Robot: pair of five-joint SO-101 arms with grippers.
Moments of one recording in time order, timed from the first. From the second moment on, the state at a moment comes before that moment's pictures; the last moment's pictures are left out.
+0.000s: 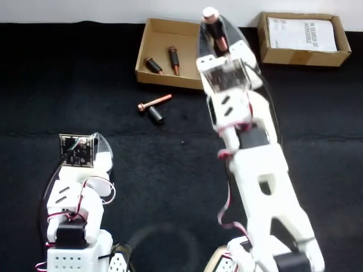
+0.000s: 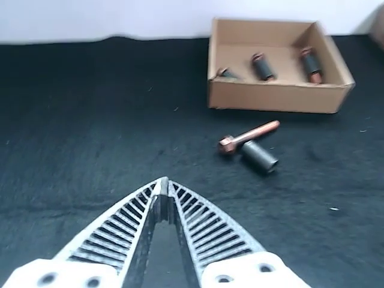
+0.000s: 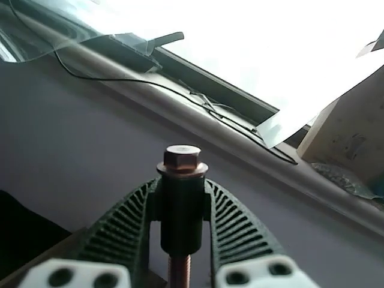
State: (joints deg) left arm -5.5 -103.3 89.5 41.8 1.3; right arm -20.5 -23.6 28.9 -10.2 24.9
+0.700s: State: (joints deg) left arm -11.0 -103.1 96.1 45.8 1.3; right arm -22.2 20.1 -19.4 26.9 30.3
